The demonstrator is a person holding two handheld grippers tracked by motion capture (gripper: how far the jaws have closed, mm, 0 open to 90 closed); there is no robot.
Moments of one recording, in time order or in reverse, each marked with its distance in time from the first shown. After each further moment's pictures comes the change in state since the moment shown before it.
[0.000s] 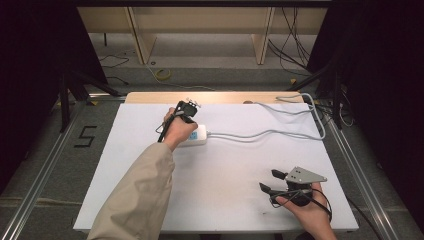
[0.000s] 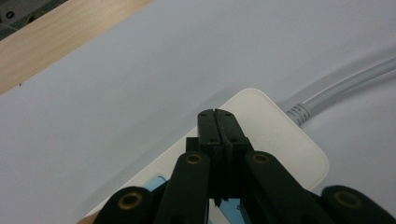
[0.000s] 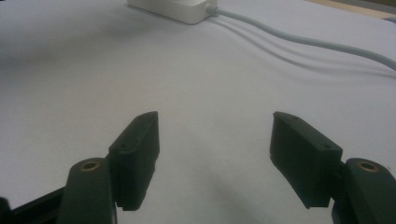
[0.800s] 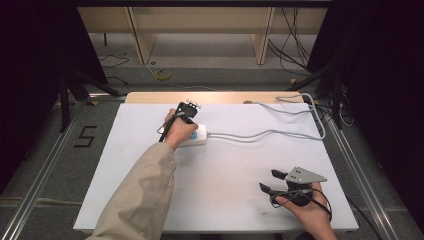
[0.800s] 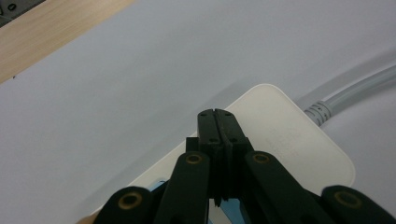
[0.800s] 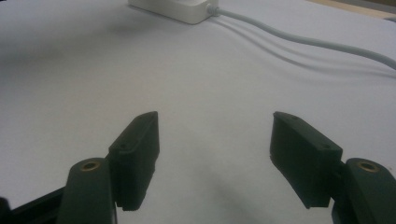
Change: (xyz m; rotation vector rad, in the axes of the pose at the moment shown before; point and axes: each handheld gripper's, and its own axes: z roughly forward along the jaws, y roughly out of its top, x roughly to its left) left arm 0.002 -0.002 0.011 0.015 0.015 -0.006; right arm 0.000 0.000 0.000 0.000 0.003 0.001
